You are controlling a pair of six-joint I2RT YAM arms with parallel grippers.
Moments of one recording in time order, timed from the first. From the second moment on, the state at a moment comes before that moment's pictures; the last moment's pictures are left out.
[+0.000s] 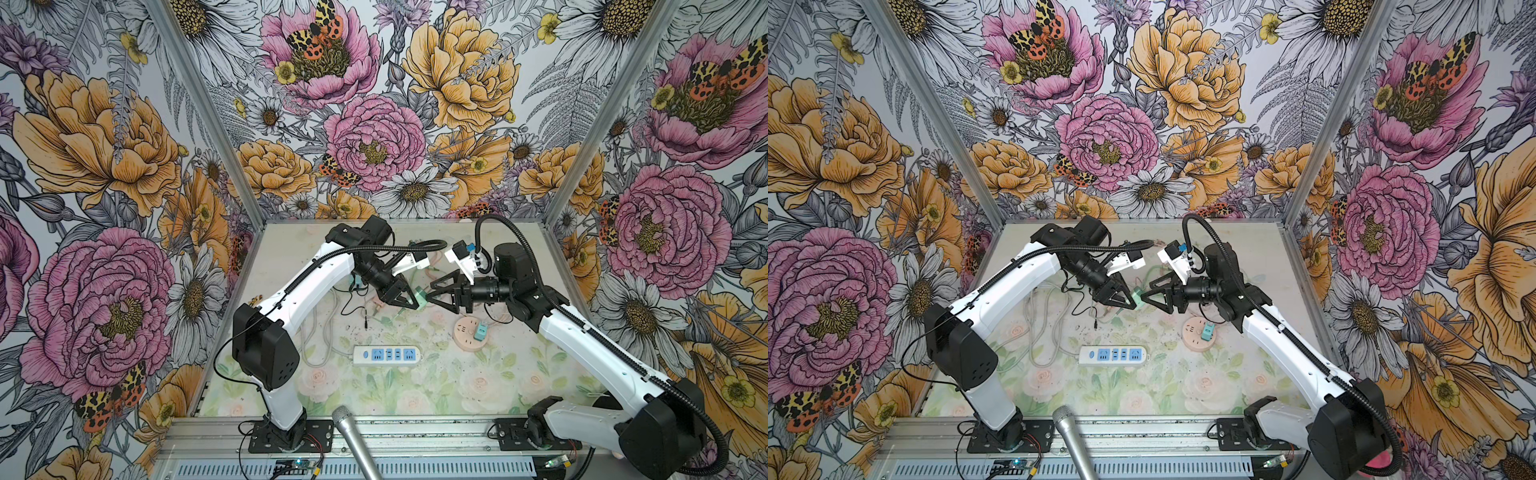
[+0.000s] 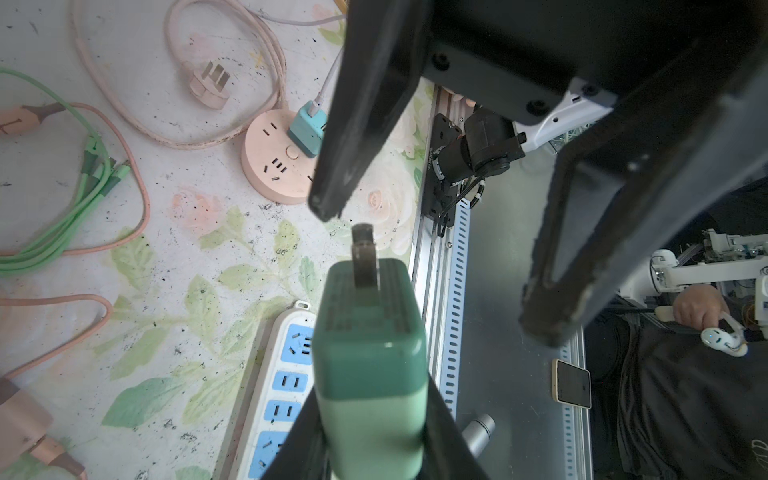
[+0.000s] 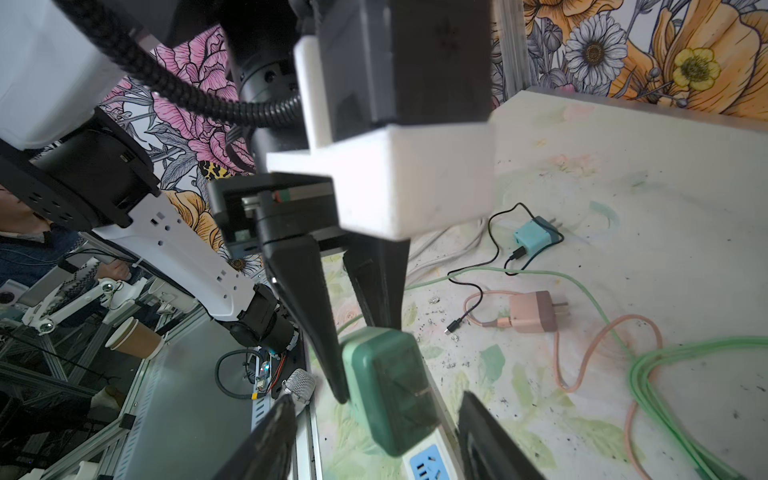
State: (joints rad) left arm -0.57 1.75 1.74 -1.31 0.82 0.48; right arm 0.42 1.23 0.98 -0.26 -0.93 0.11
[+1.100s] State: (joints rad) left arm -0.58 1.85 1.89 -1.45 0.82 0.59; right arm 0.42 1.30 0.98 -0.27 -1.04 0.10
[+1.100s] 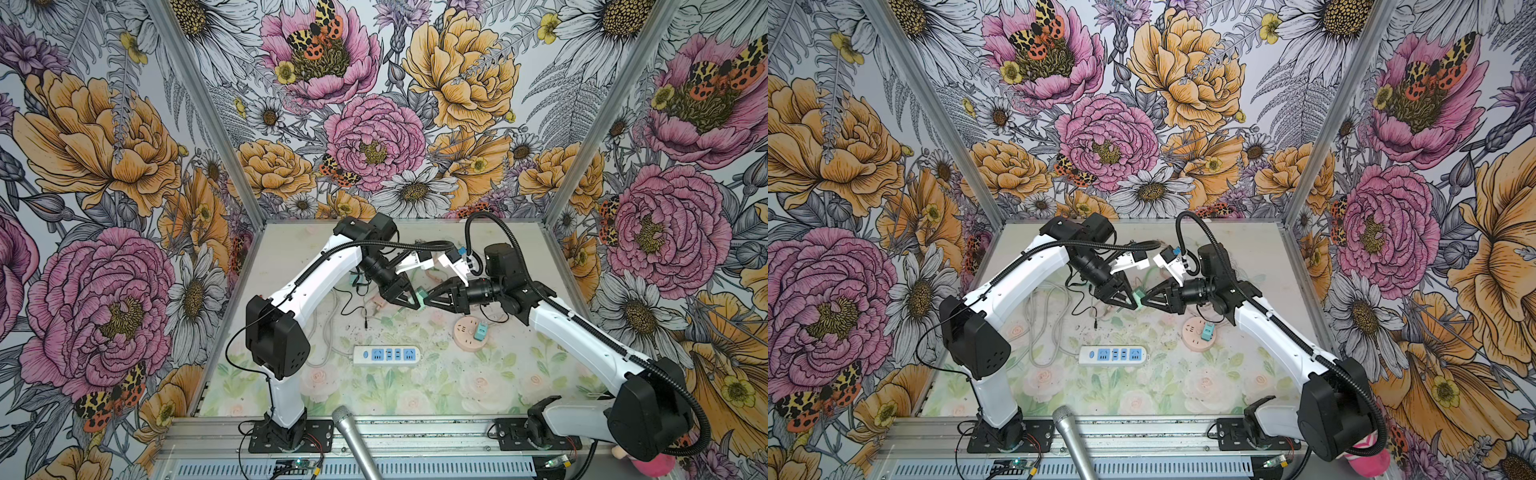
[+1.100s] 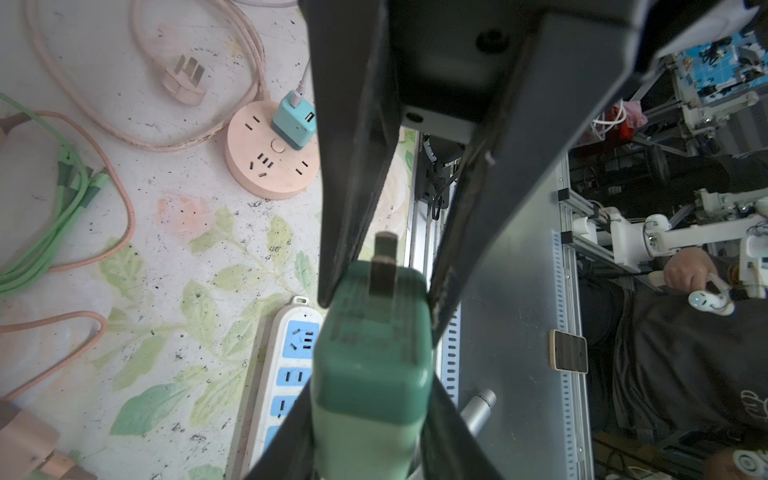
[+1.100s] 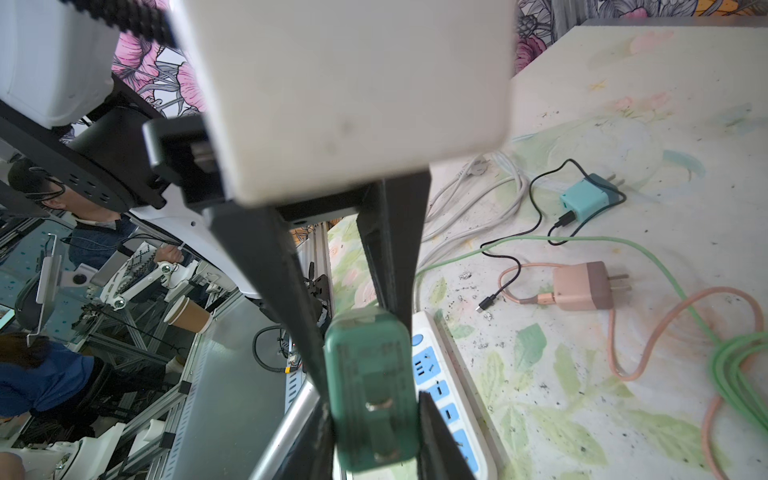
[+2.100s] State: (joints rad) left arm -0.61 1.18 1.11 -0.32 0.28 -0.11; right arm 0.34 1.23 0.93 0.14 -0.70 0.70
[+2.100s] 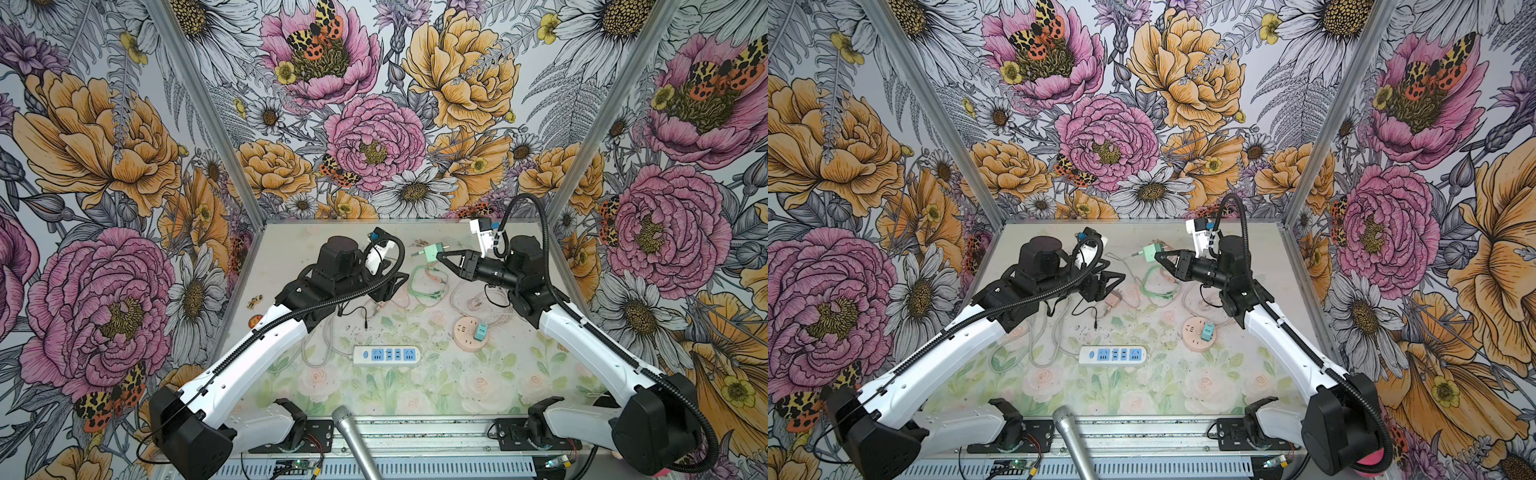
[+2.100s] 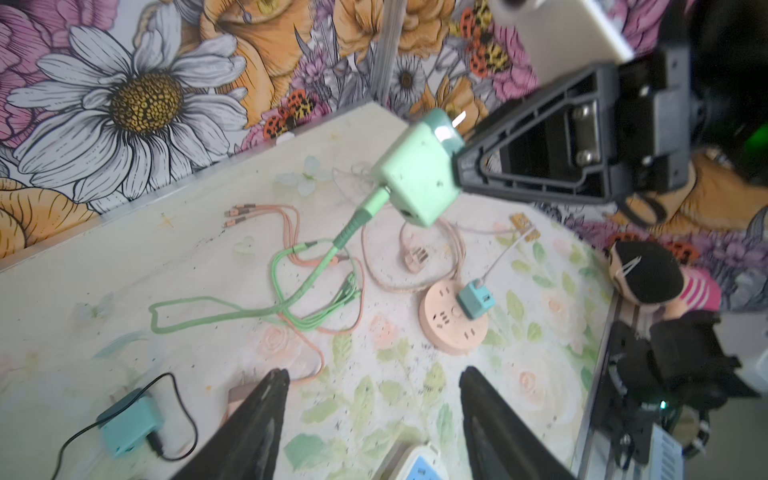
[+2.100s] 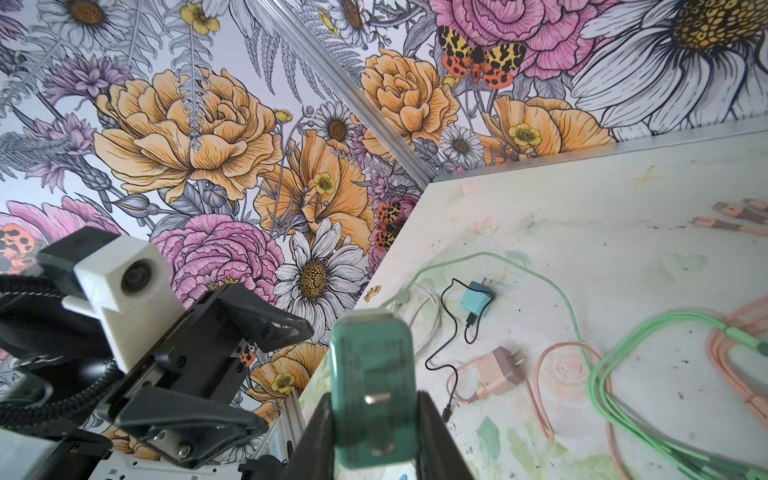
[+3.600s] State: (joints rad) left arm -0.69 1.42 0.90 0.79 0.47 -0.82; right arm 0.37 1.16 0.84 0.47 -0.74 0.88
